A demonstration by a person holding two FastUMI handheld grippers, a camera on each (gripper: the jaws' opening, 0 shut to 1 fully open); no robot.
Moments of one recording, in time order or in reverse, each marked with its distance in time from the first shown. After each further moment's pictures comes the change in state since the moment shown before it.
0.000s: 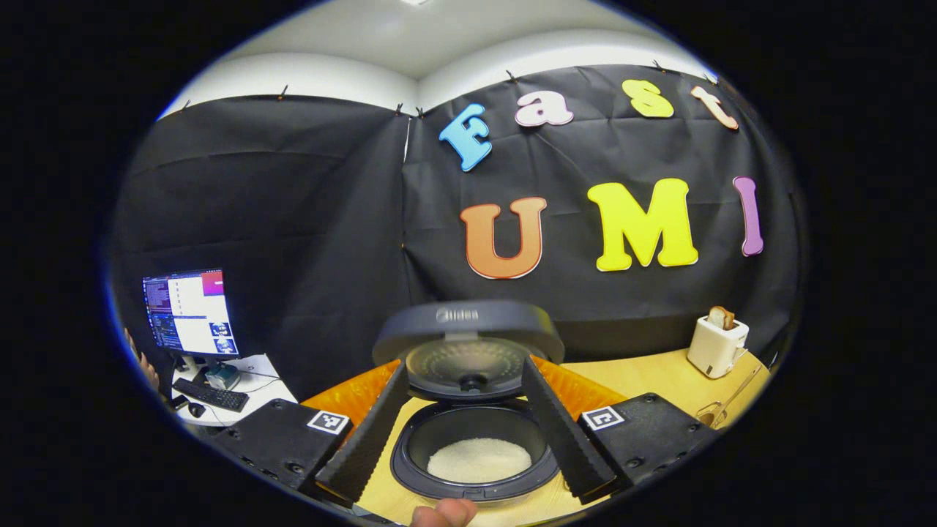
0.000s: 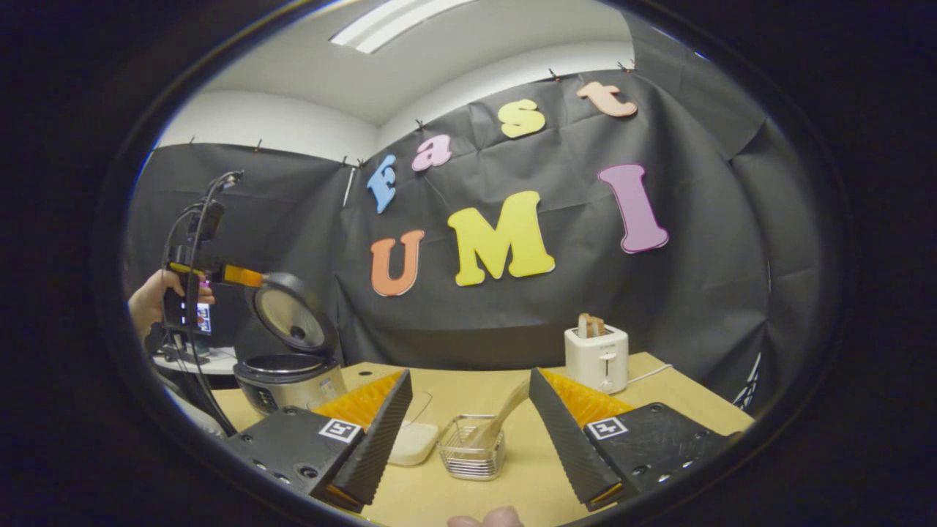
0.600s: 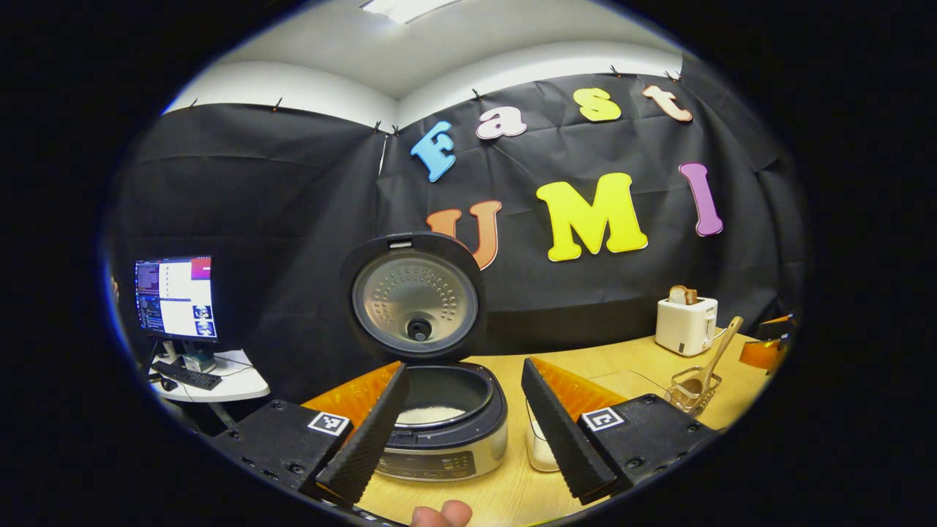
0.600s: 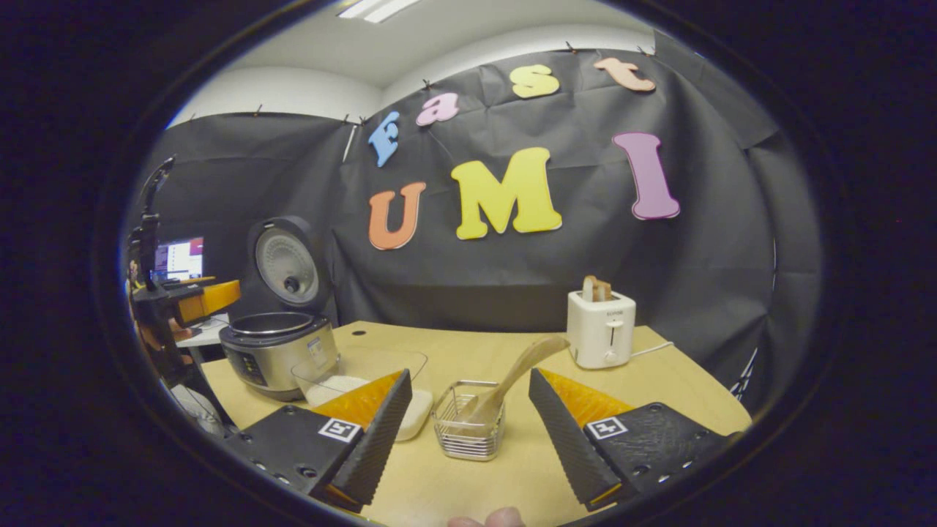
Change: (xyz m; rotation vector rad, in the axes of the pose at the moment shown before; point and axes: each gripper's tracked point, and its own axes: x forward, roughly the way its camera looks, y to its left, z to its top) left arm -0.066 -0.066 -0.090 0.006 -0.094 -0.092; right arm 0.029 0.002 -0.056 -0.005 0.206 -0.017
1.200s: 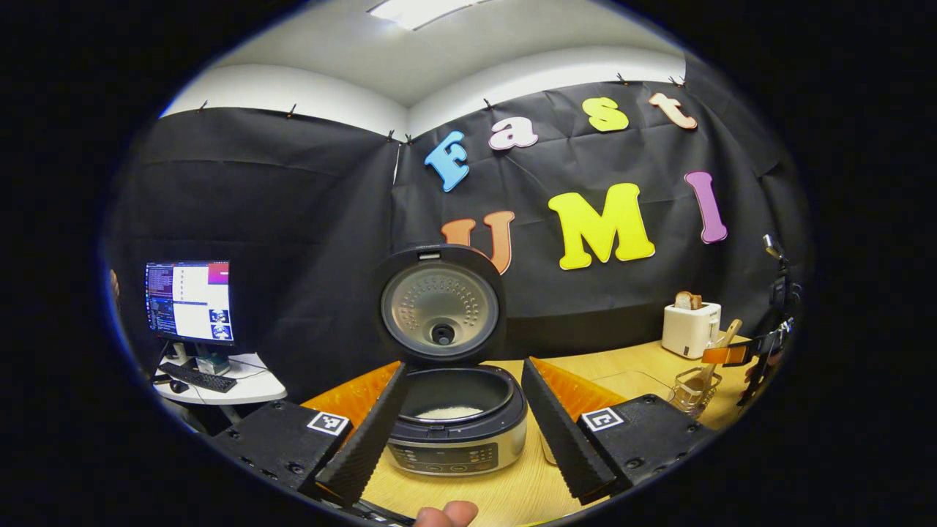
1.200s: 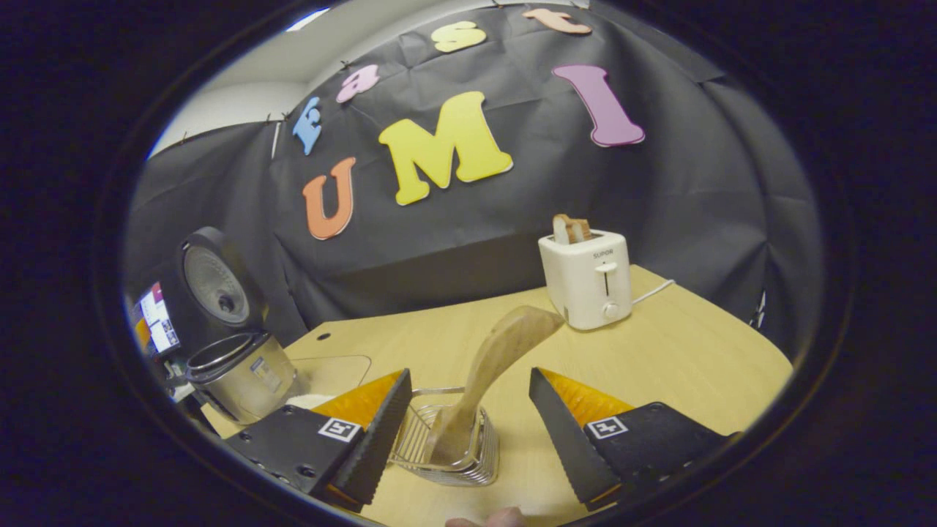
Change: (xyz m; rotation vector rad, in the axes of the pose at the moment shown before) left arm -0.023 0.031 0.014 0.017 -0.028 0.047; right arm 0.095 -0.038 -0.026 0.249 0.131 -0.105
